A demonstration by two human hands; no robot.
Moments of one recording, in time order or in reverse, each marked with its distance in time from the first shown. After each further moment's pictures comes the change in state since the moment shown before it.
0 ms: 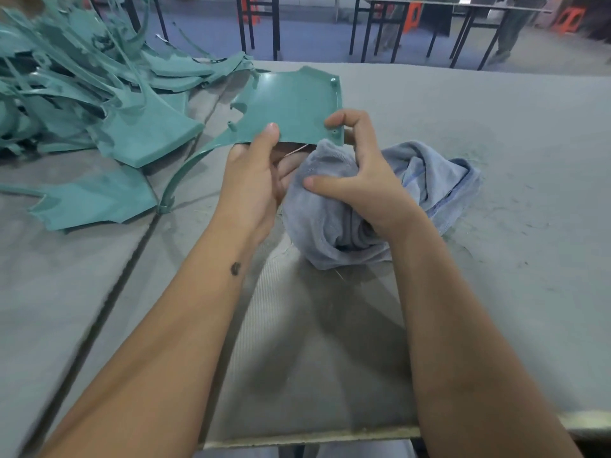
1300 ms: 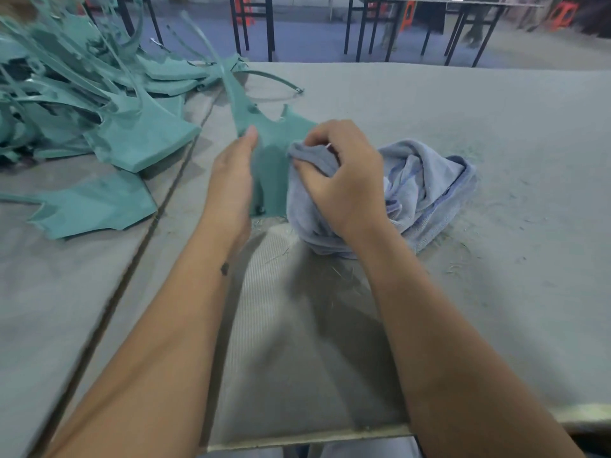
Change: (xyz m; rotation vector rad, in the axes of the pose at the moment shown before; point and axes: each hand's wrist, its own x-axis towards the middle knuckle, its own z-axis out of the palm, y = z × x) left_hand 0.009 0.003 -0.025 0.337 0.144 0.003; right_hand 0.005 0.001 0.037 -0.380 0.469 -0.354
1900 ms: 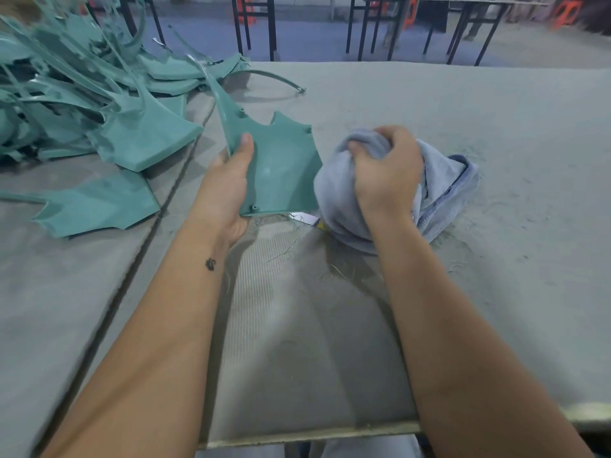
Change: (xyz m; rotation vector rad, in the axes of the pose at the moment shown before) left_hand 0.000 0.003 -0.006 -0.126 -0.028 -0.072; right_hand 0.014 0.028 -0.017 -0.019 0.227 0.459
